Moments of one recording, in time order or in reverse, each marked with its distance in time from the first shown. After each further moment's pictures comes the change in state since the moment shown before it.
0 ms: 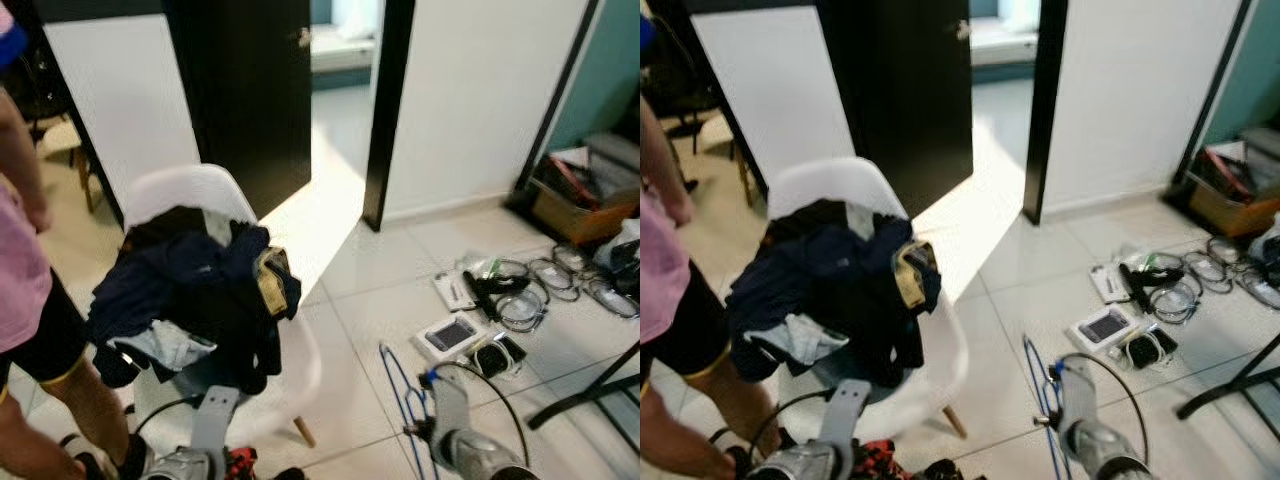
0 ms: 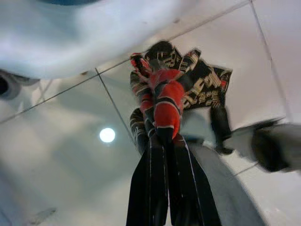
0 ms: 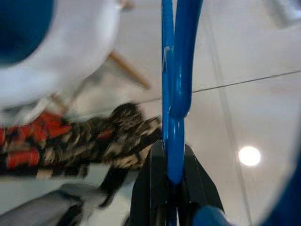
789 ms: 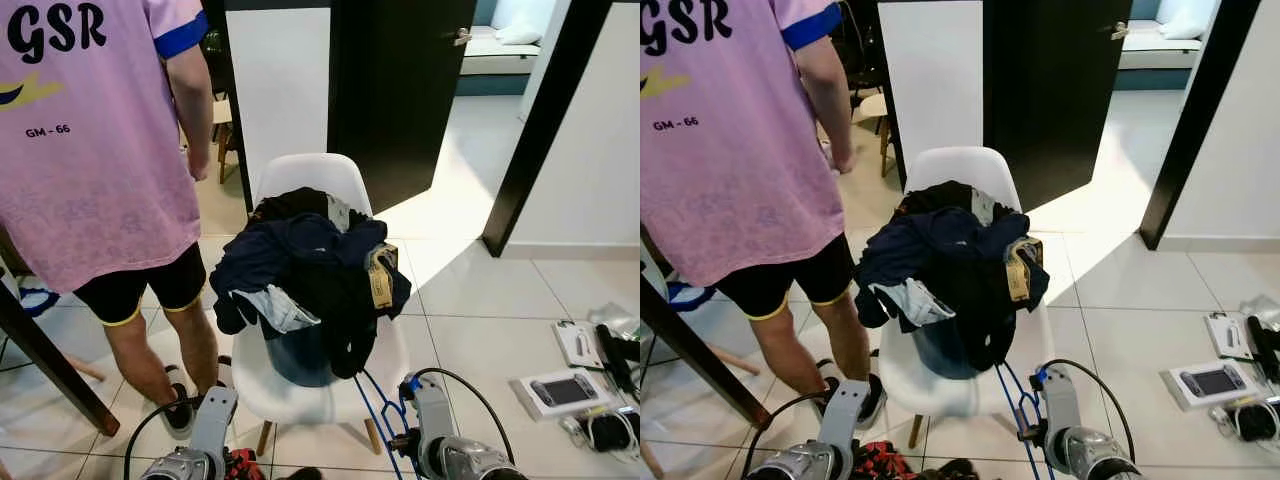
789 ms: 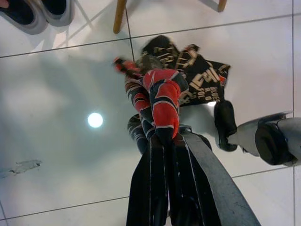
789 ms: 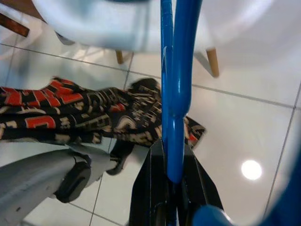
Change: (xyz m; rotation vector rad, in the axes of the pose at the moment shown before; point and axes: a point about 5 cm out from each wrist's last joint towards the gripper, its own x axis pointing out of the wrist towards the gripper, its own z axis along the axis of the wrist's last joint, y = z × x) left arm -0.001 0.003 -0.008 -0.002 0.027 -0.005; right arm 0.002 0.011 -0.007 -0.058 0.081 0.101
